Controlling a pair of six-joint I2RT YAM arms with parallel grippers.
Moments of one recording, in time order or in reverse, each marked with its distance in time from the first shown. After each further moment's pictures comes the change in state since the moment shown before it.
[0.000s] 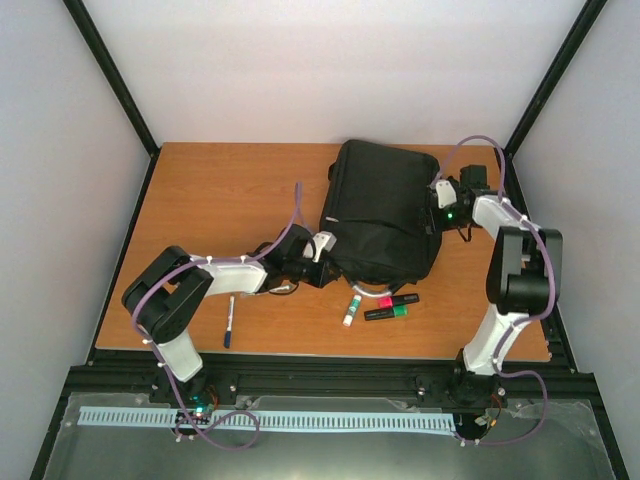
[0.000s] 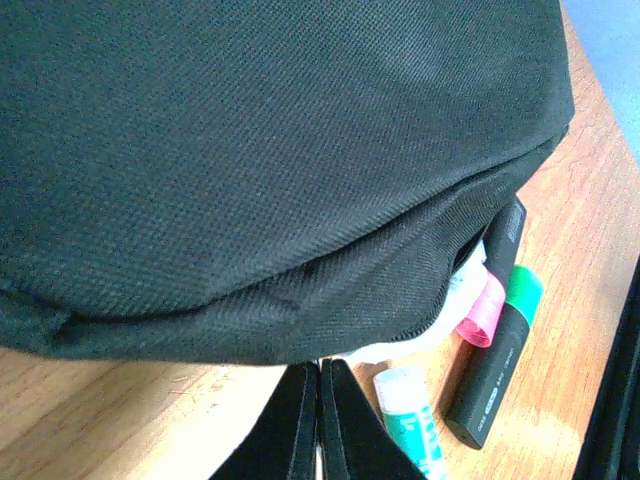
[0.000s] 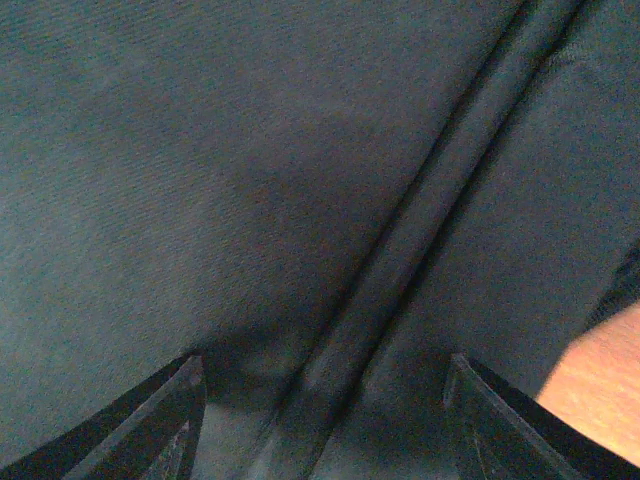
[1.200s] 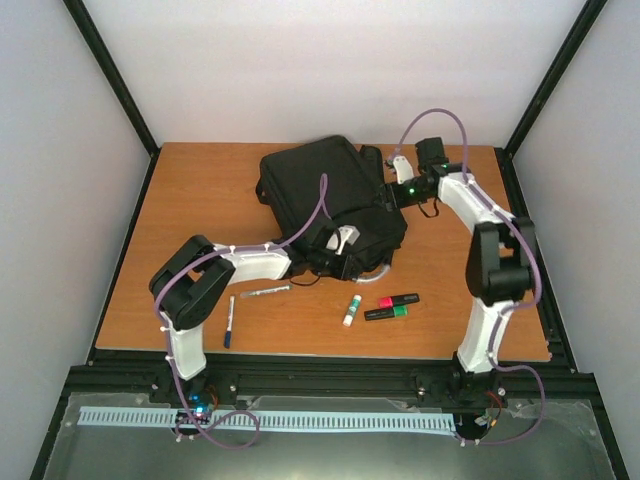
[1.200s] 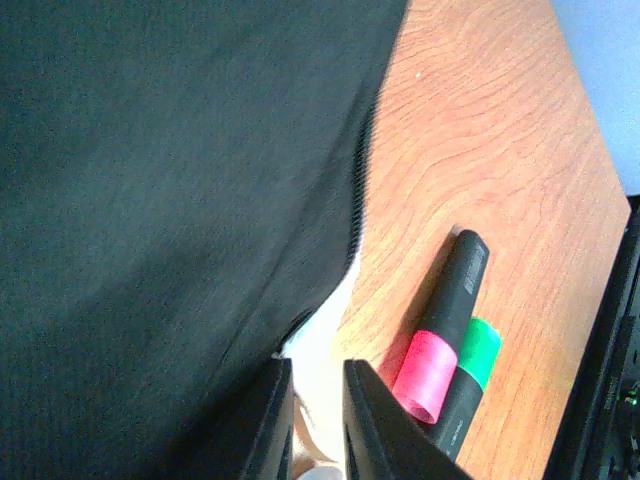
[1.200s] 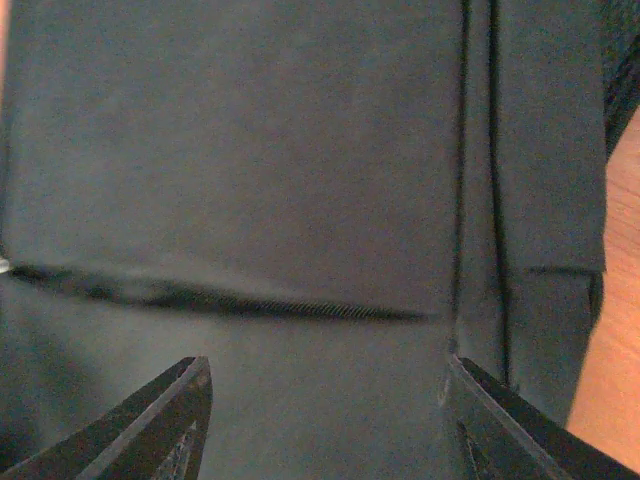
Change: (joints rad) left arm -0.064 0.156 0.251 -0.140 0.007 -0.043; right arm 0.242 0.220 0.396 -0.144 -0.137 0.158
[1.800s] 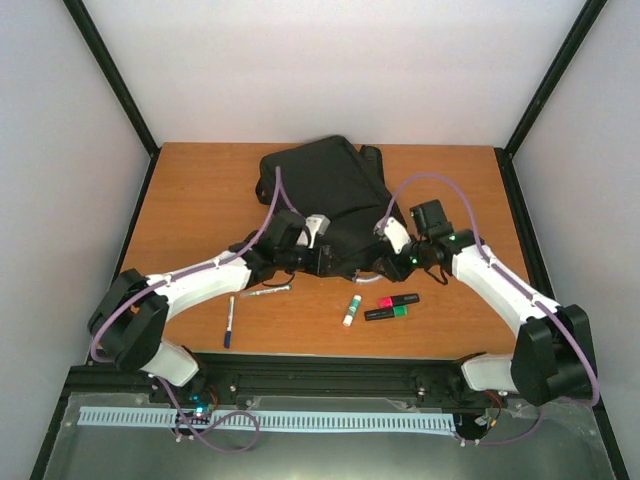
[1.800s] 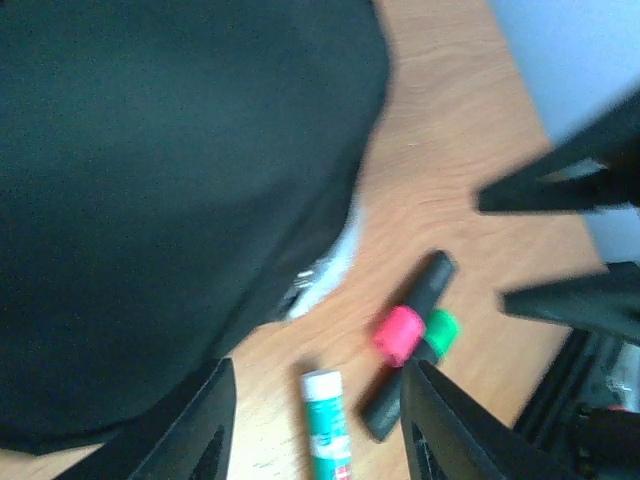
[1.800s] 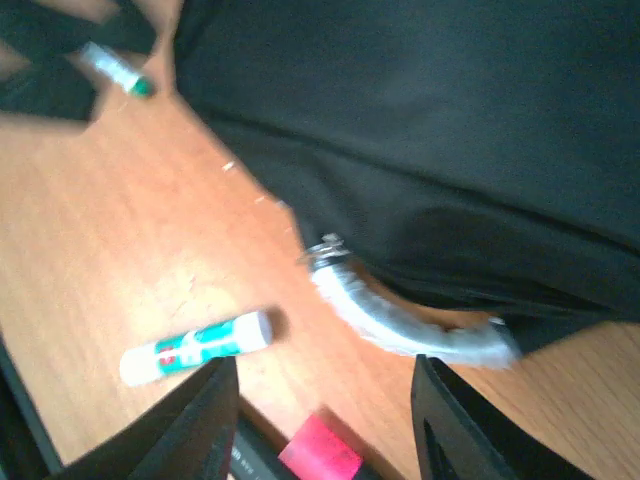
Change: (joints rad) left arm 0.038 -0.367 -0.124 -0.140 -0.108 -0.031; right arm 0.153 -0.676 -0.680 0.042 0.081 -0.159
